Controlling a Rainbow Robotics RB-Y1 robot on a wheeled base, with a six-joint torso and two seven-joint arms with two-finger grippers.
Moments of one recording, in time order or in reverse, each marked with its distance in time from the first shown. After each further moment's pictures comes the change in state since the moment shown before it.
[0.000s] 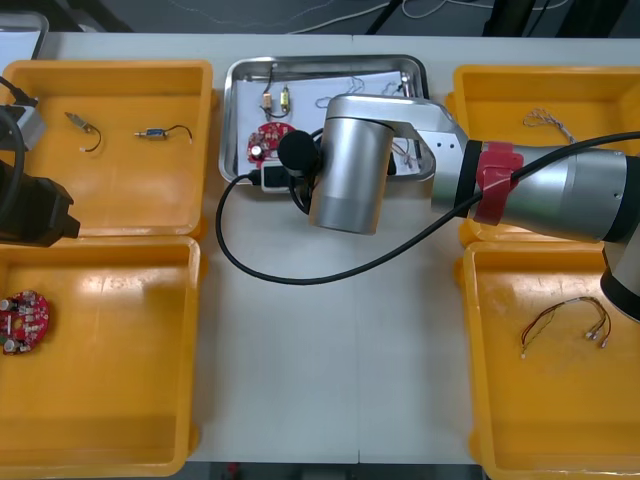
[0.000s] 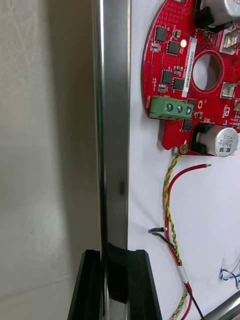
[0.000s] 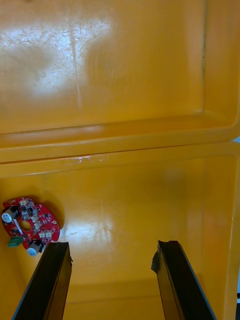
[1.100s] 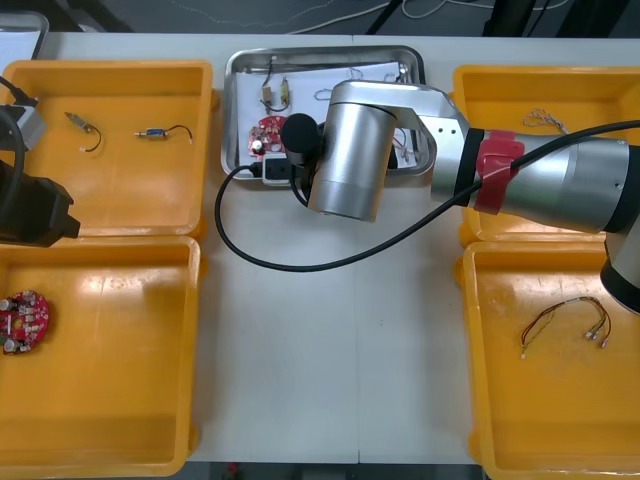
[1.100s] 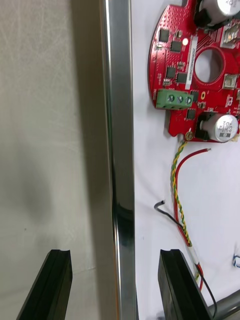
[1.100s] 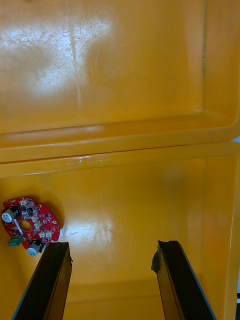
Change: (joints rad) right arm -0.026 0.000 -0.001 0.029 -0.065 0.011 0.004; left arm 0.000 0.000 0.000 0.000 0.000 0.000 0.000
